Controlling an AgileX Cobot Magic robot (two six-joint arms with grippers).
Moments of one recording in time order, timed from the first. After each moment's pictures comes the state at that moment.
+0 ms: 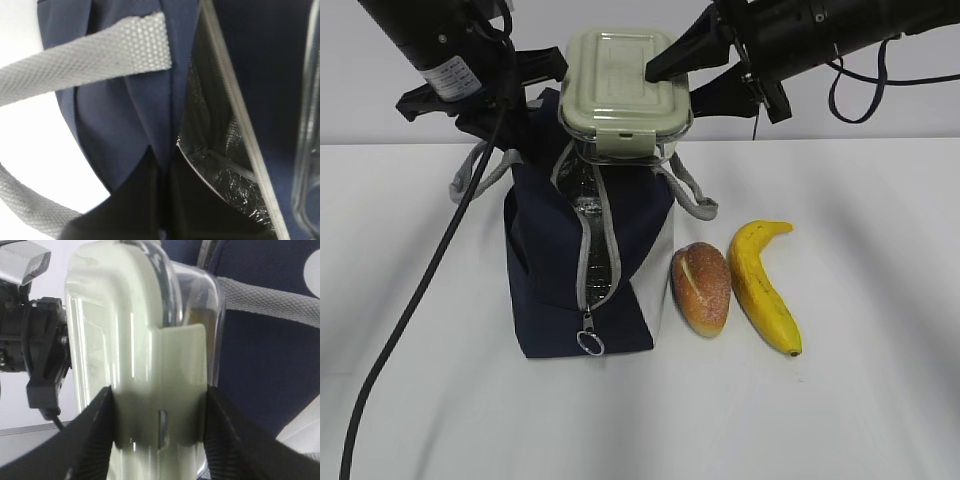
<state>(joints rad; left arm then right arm) -0.32 1.95 -1.84 -0.30 1.23 -0.06 0.11 1.95 -1.65 1.17 1.15 -0.42</state>
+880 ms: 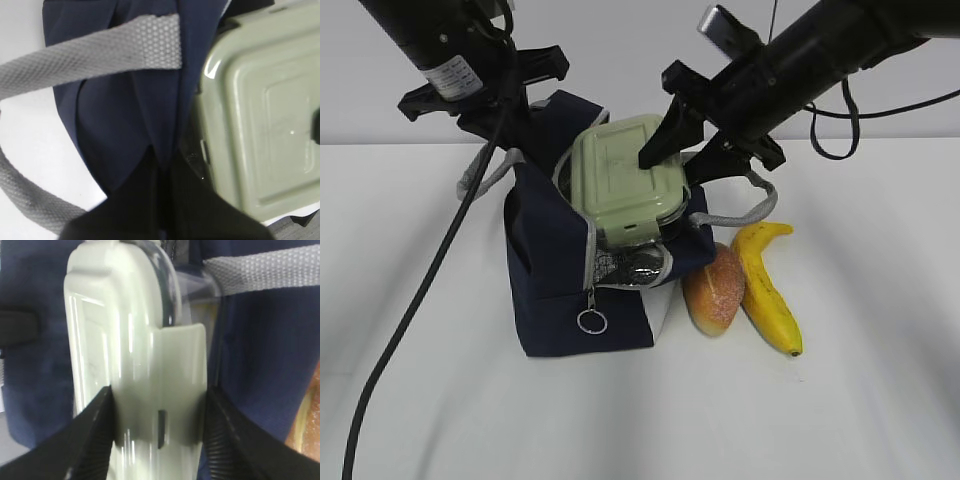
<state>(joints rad) -0.32 1.95 -1.84 -0.30 1.23 -0.06 0.21 2.01 -1.66 0.84 1.07 -0.26</state>
